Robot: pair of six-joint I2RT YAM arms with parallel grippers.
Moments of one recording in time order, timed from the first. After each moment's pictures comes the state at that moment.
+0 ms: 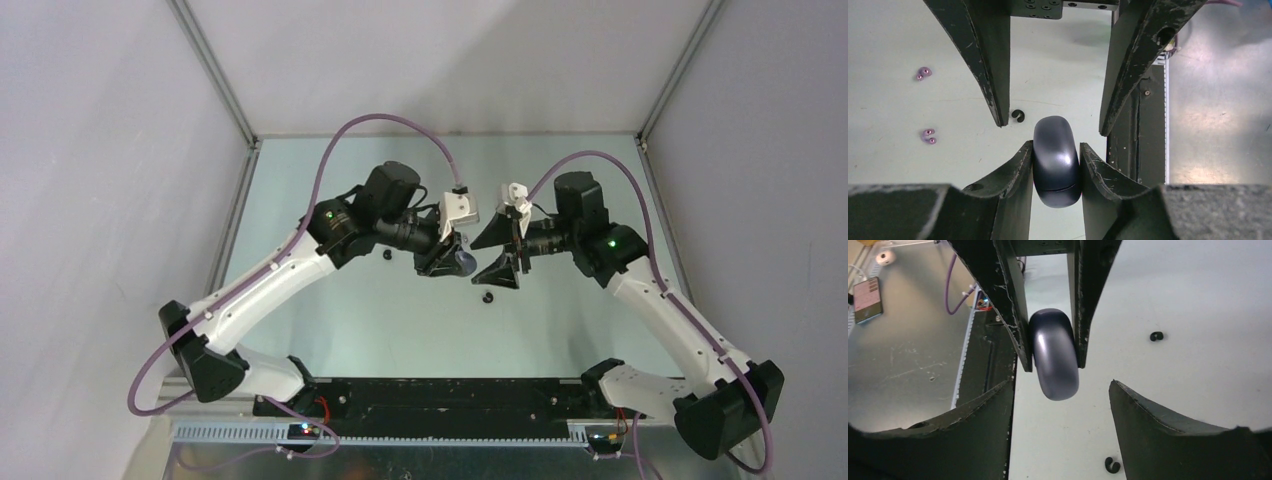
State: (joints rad) left arm -0.84 1.37 1.47 -0.73 0.61 0.26; right arm 0.47 1.10 1.09 -0.47 -1.04 -0.36
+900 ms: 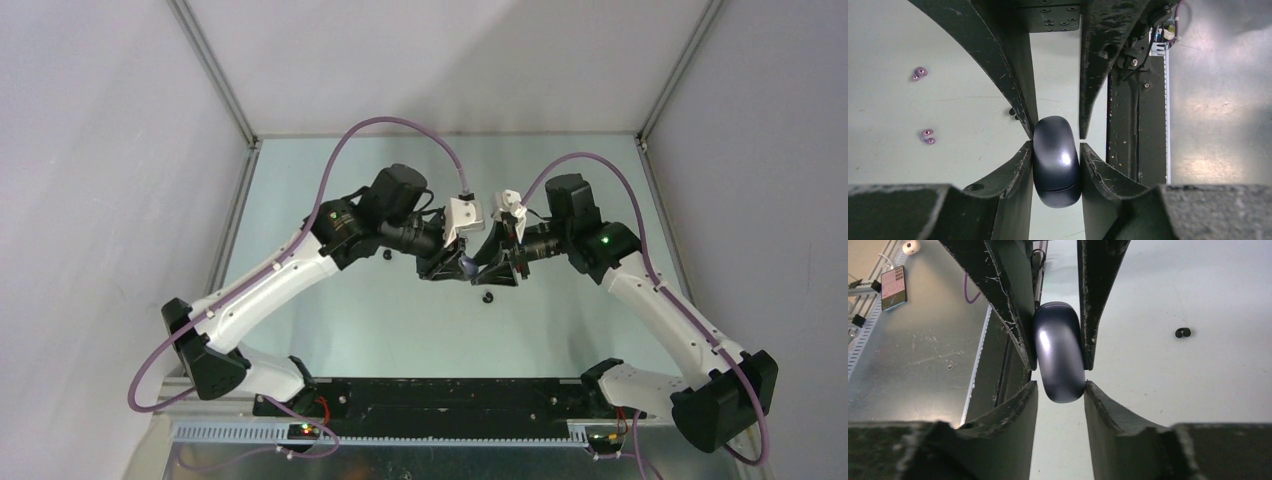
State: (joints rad) left arm -0.88 1.39 1.50 -0.77 0.58 0.30; right arm 0.49 1.15 1.09 -0.55 -1.12 -0.43
